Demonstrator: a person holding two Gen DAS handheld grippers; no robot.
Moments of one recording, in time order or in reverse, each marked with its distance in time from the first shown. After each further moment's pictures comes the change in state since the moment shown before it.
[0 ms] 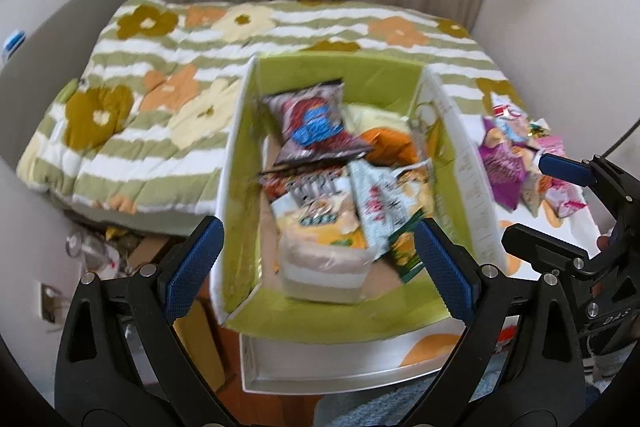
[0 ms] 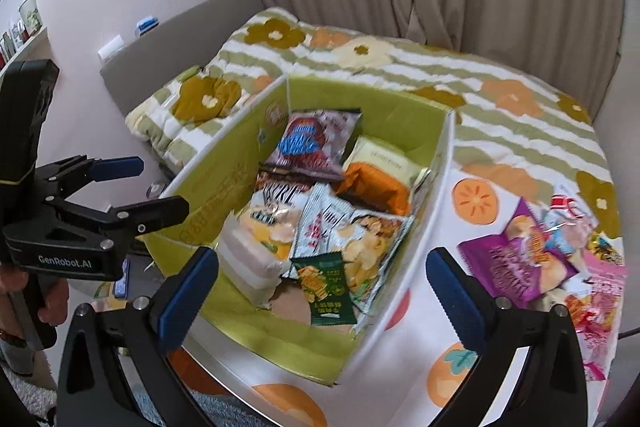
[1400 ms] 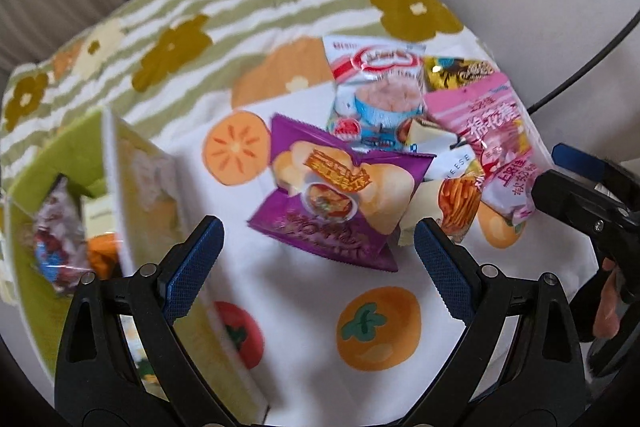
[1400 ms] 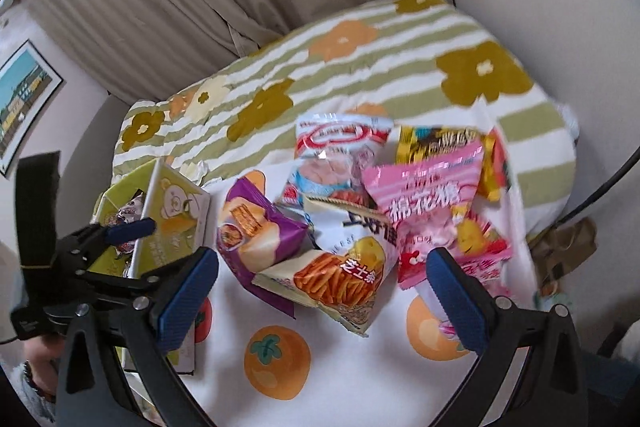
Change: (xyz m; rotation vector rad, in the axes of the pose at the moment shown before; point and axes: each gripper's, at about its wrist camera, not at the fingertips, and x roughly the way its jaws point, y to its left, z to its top) left arm 0.172 -0.297 0.066 0.329 0.268 -0.118; right arm -0.059 -0.302 -0.088 0.603 -0.030 -0.091
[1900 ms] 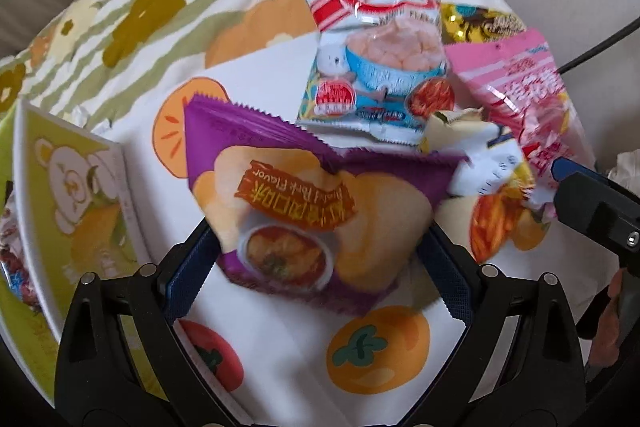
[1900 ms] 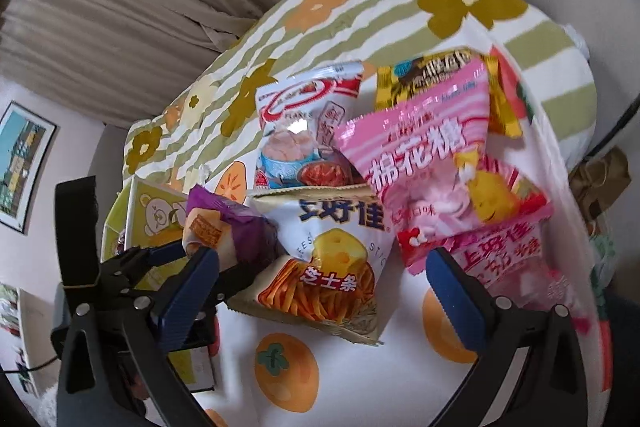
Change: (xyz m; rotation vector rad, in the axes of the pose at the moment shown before) left arm 0.072 -0.012 0.009 0.032 0.157 -0.003; right arm 0.048 -0.042 -0.007 0.218 0.088 0.092
